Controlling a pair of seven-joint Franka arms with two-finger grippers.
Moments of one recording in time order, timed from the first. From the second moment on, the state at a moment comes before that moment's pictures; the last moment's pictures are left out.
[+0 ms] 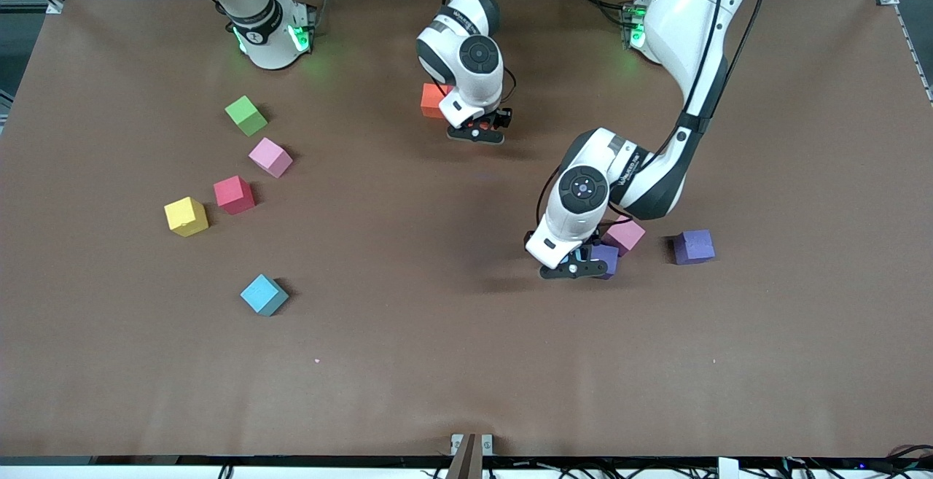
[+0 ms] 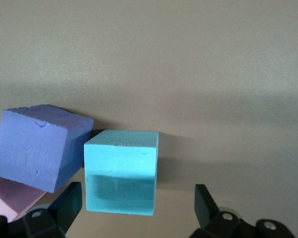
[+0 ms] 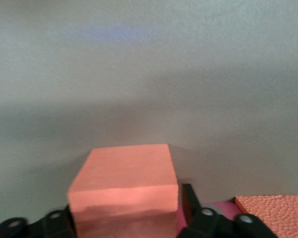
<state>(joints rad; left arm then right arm) -0.50 0.65 -0.06 -1.63 0.09 2.24 -0.65 1.19 0.58 -0.12 -1.89 0.33 2.37 1.00</state>
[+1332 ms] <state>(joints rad) -0.50 0.70 -0.03 -1.62 -0.02 2.28 -0.60 0.80 0.43 -0.51 -1.87 0.33 2.20 0.87</state>
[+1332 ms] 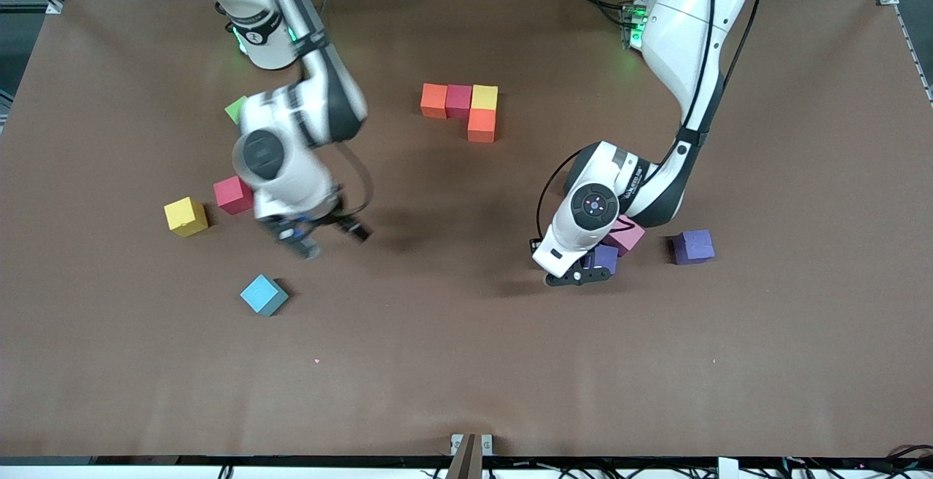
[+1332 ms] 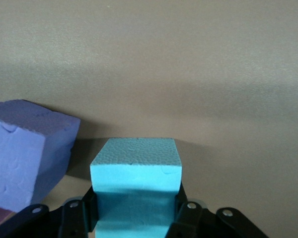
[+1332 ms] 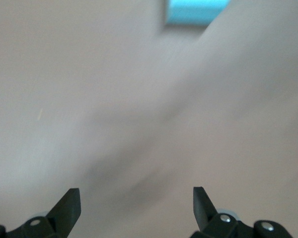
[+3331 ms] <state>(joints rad) -0.60 0.60 -0.37 -1.86 0.14 2.34 -1.03 0.38 0.74 -0.32 -1.61 0.33 2.34 0.57</state>
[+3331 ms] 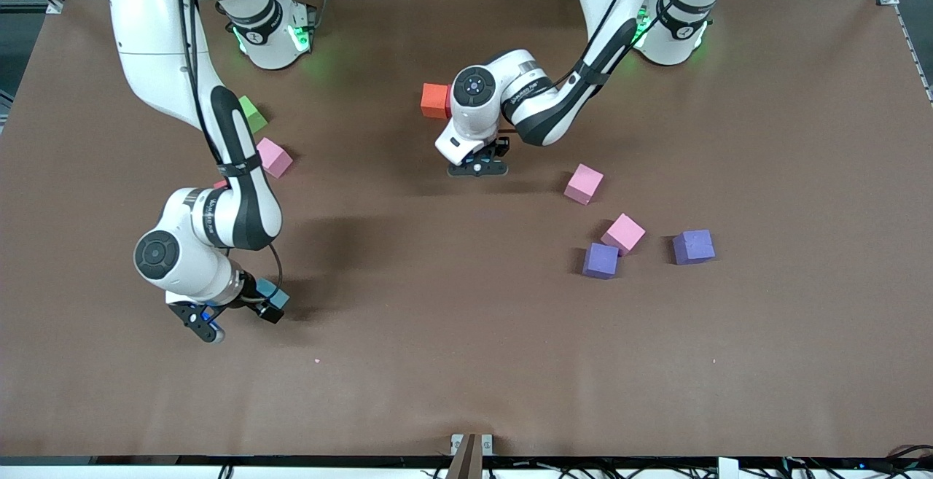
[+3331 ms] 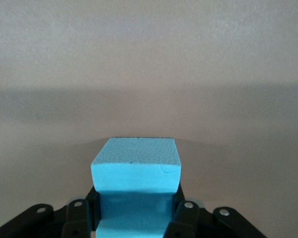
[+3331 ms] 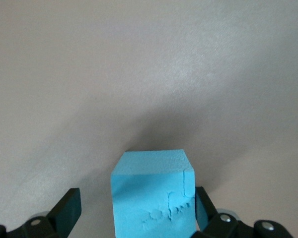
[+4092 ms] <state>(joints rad) -0.61 0.58 -0.39 -1.92 0.22 2.38 -1.05 0.36 0.79 -0.32 -1.60 0.33 2.34 0.57</state>
